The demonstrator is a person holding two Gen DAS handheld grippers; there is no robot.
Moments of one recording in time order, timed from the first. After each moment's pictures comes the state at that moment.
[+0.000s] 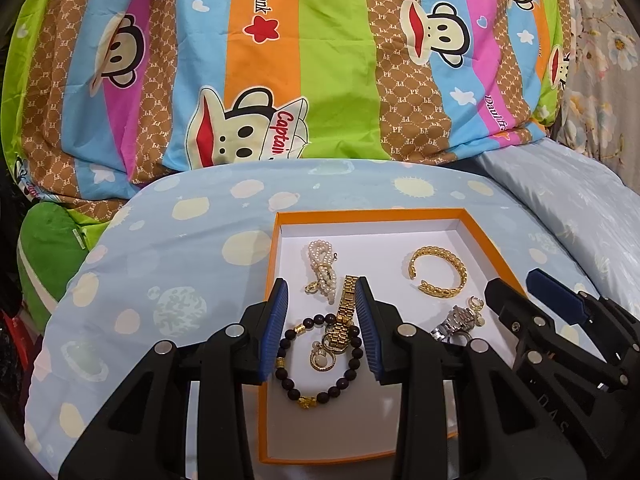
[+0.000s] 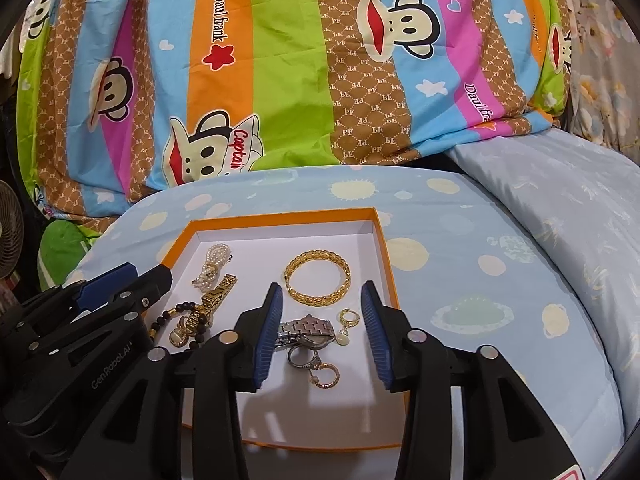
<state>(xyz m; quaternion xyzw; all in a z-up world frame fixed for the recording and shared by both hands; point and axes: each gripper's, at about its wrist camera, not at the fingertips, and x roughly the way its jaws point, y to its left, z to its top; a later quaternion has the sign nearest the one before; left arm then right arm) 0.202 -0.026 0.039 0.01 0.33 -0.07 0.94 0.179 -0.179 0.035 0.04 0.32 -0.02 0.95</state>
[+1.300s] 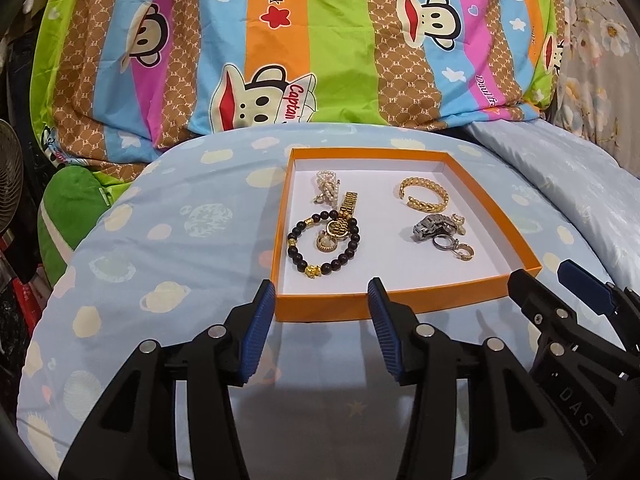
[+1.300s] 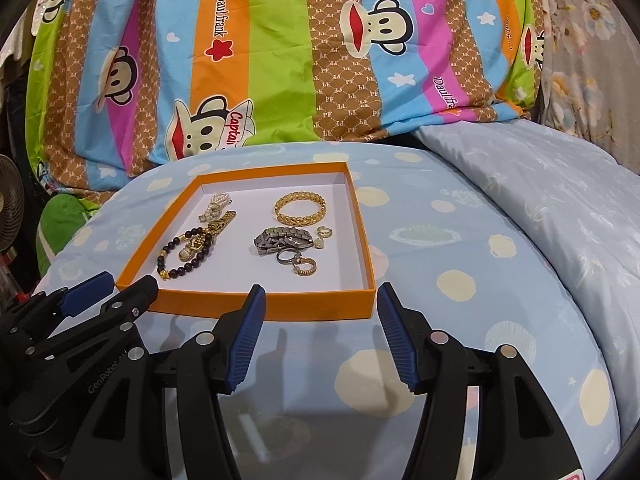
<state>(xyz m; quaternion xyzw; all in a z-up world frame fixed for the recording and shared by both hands) 0.117 -0.020 0.020 0.02 0.35 -0.06 0.94 0.091 -0.179 0.024 0.03 0.33 -0.04 0.94</state>
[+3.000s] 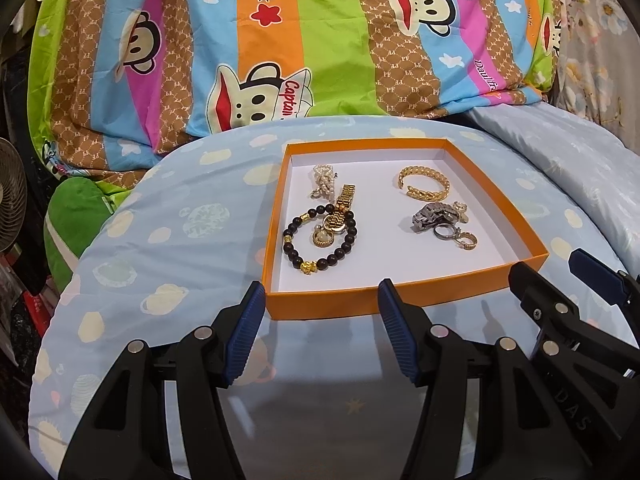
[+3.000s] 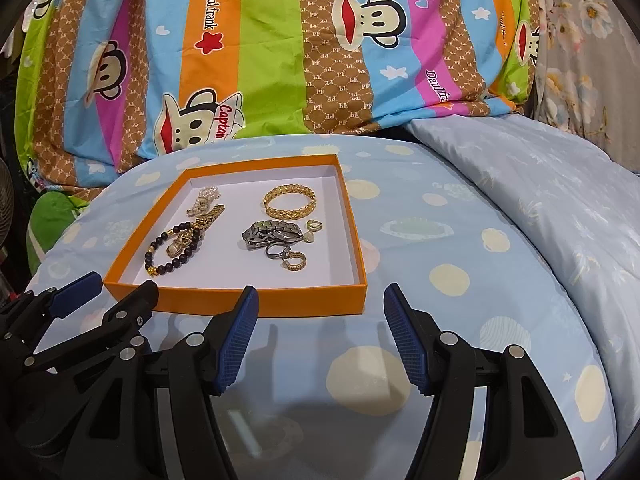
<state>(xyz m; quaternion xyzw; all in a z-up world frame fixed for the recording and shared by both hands) 0.120 -0.029 0.014 0.05 0.35 -0.05 0.93 0.096 -0.178 0.021 0.03 0.34 -0.06 0.94</state>
